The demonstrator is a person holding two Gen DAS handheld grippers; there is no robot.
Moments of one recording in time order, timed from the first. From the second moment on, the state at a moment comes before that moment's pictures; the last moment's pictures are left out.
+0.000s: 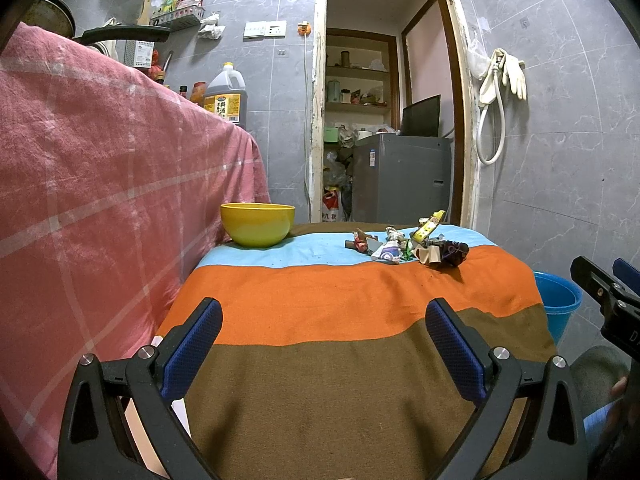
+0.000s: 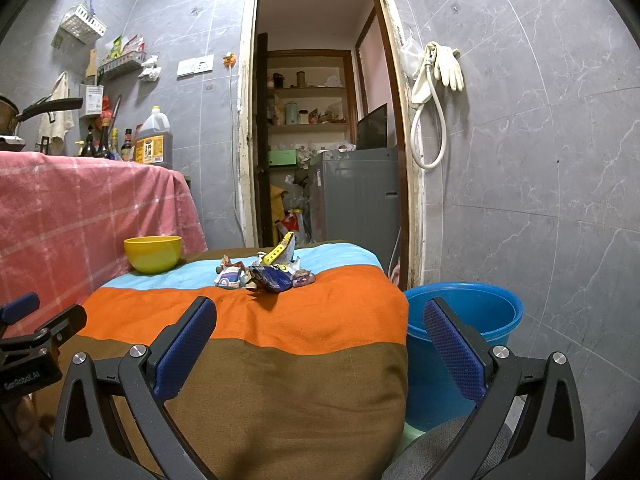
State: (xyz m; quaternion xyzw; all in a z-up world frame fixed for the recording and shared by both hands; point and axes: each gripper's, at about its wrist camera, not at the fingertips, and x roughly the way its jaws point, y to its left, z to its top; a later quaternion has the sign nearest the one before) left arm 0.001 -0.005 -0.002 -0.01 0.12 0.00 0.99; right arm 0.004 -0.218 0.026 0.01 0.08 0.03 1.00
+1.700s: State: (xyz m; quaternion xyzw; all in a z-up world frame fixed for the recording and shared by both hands) left arm 0.003 -0.008 -0.008 -0.01 0.12 0.00 0.99; right arm 0.005 -0.218 0.025 0.01 0.08 0.03 1.00
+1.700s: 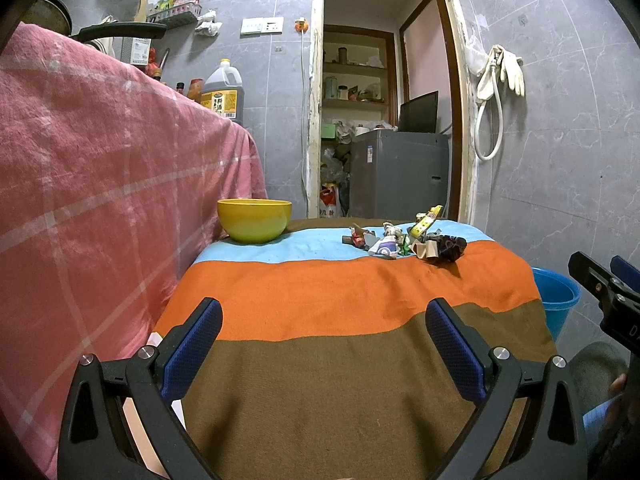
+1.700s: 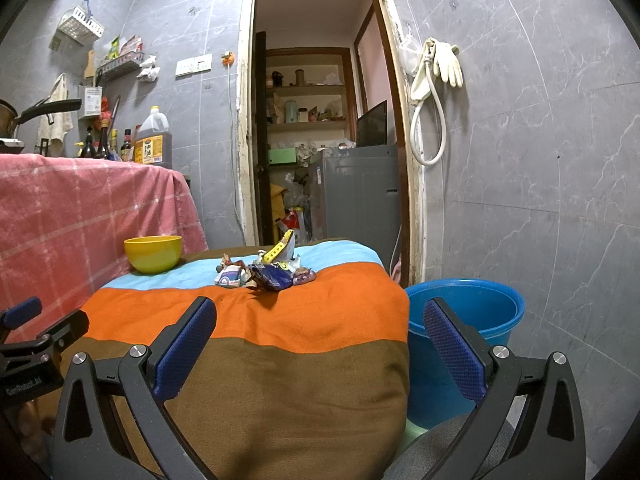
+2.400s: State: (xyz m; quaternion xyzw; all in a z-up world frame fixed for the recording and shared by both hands) left arm 0.021 -0.003 0.003 -0.03 0.15 0.03 0.99; right arm 0.021 -0.219 0.021 0.02 0.12 0.05 0.99
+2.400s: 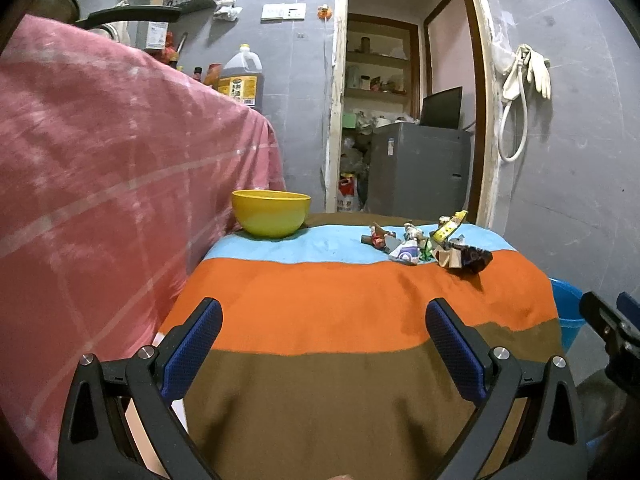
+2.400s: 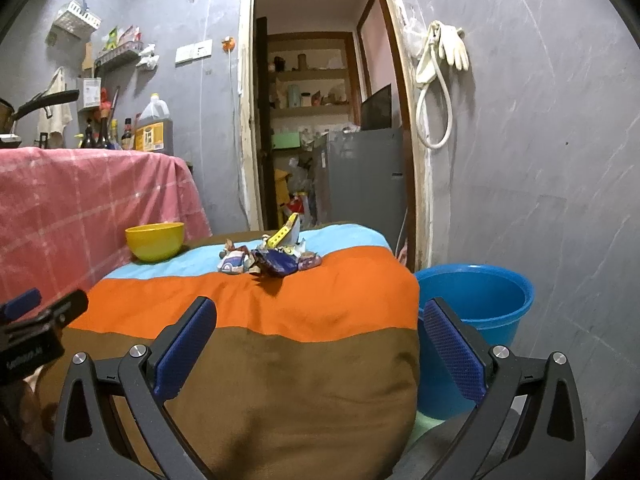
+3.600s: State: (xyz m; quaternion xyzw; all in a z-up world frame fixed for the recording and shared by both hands) left arm 0.239 -0.026 0.009 -0.02 0.34 -0.06 0.94; right arm 0.228 -0.244 0.037 -0.03 0.16 0.10 0.98
